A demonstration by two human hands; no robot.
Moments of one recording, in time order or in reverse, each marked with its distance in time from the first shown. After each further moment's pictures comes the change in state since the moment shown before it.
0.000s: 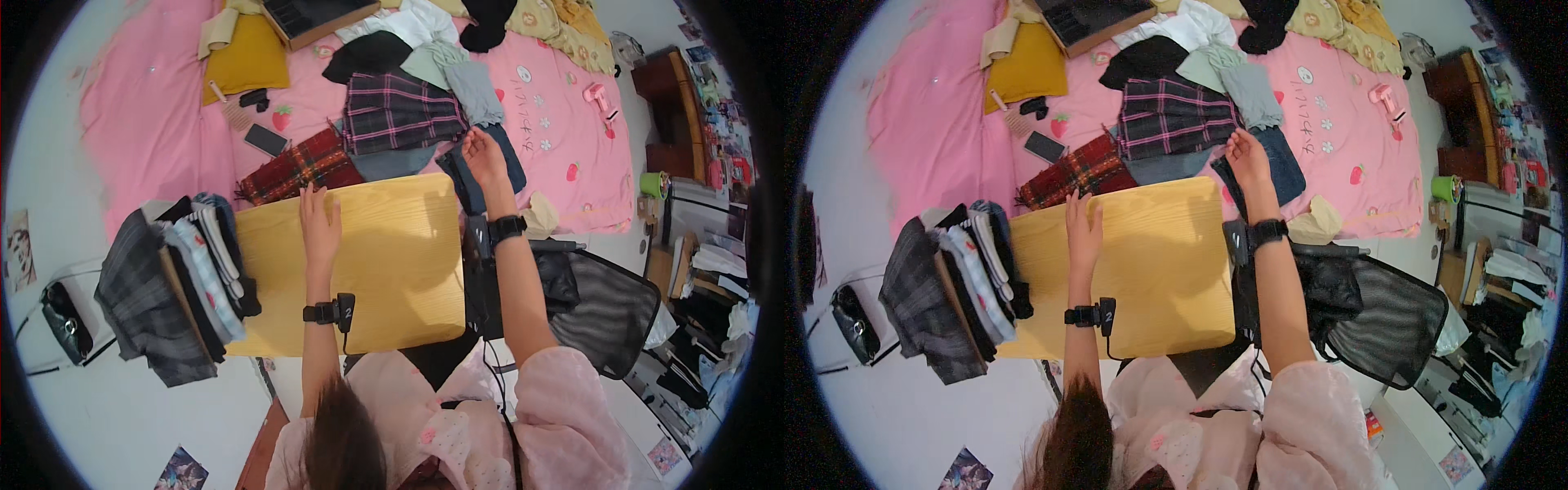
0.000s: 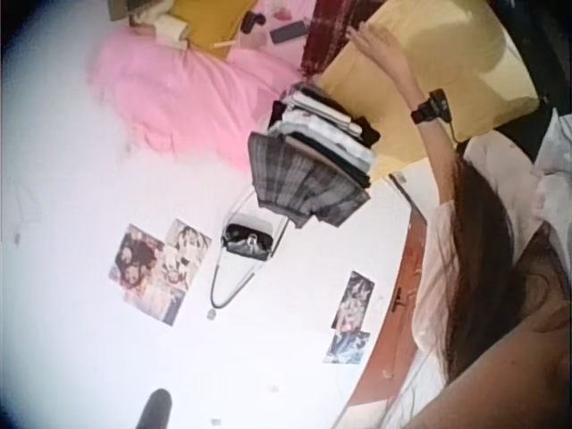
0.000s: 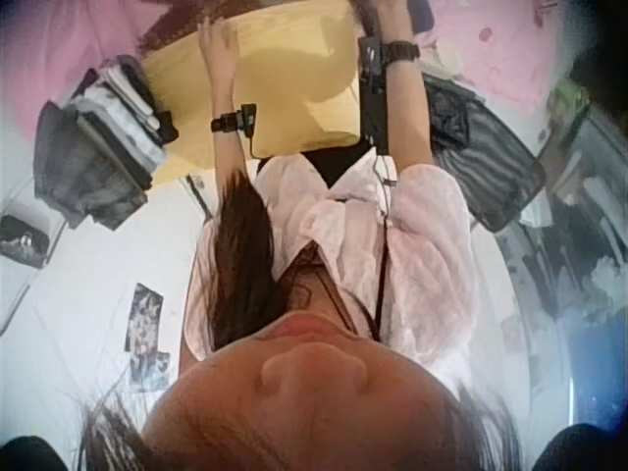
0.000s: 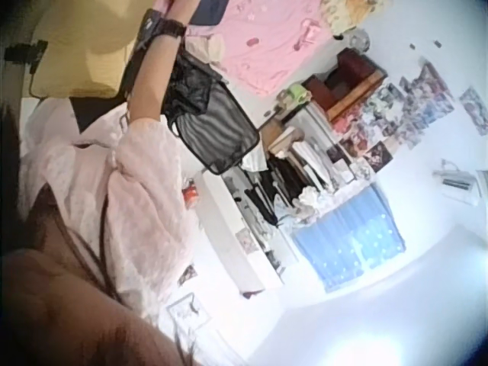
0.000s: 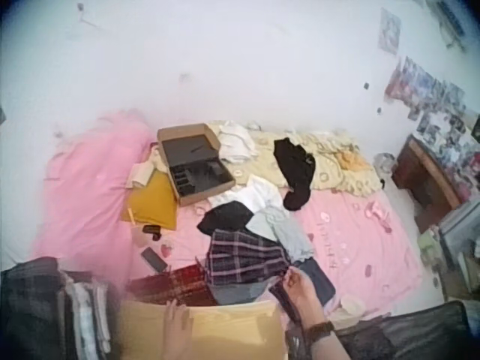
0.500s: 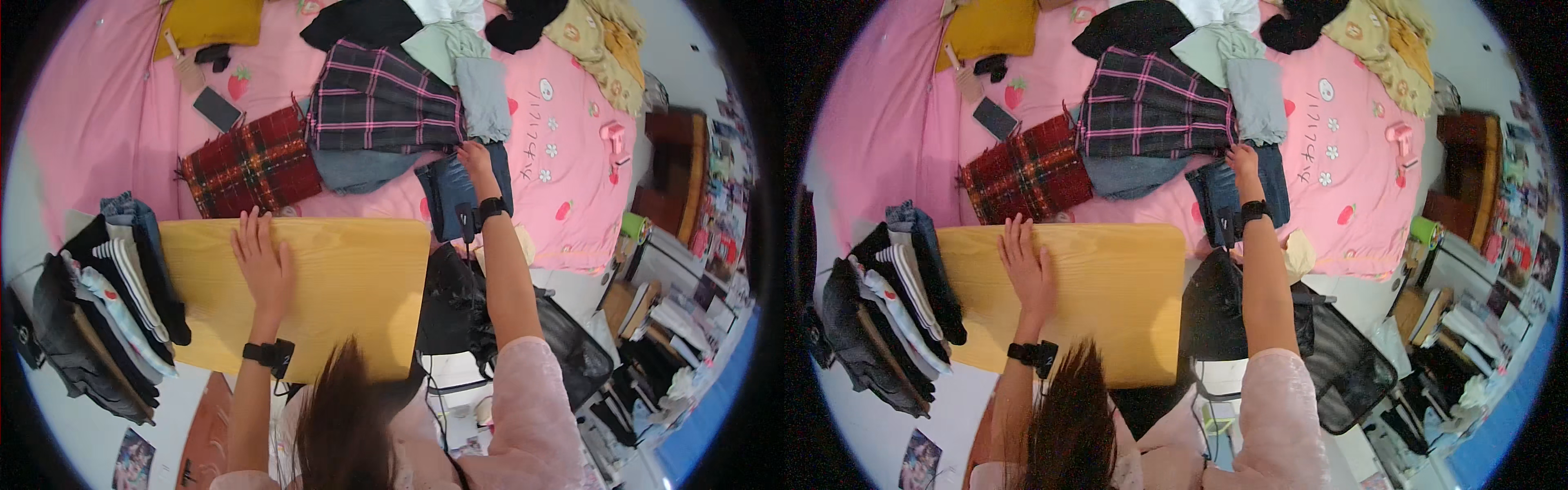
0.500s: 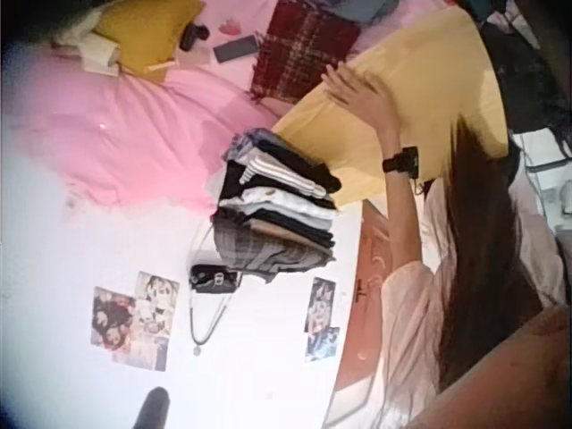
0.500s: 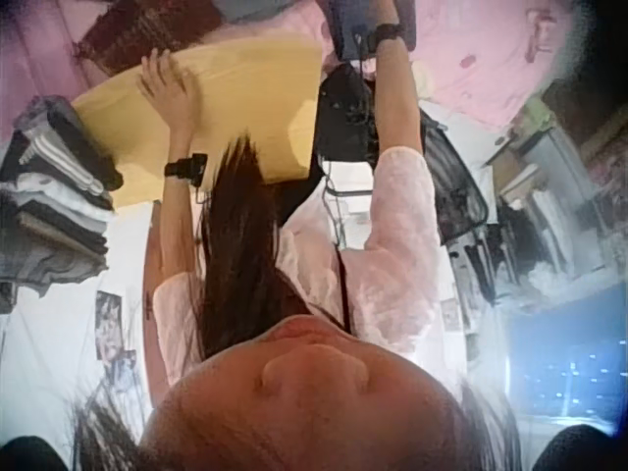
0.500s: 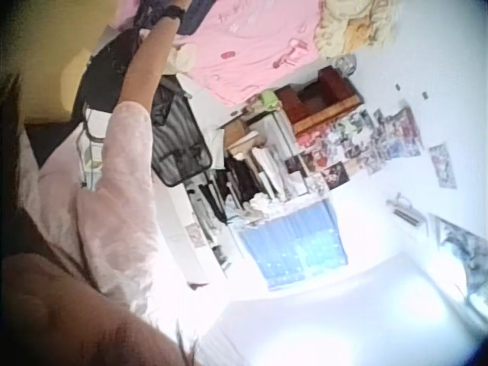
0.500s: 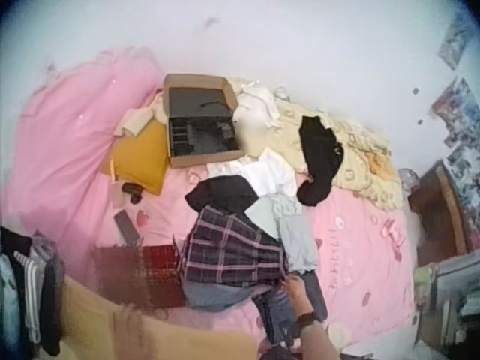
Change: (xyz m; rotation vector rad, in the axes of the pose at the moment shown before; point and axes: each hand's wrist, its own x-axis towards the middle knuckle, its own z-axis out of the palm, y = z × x) left_hand 0.004 0.005 0.027 0.362 -0.056 -0.044; right_hand 0.204 0.008 -0.140 -0.767 0.274 0.008
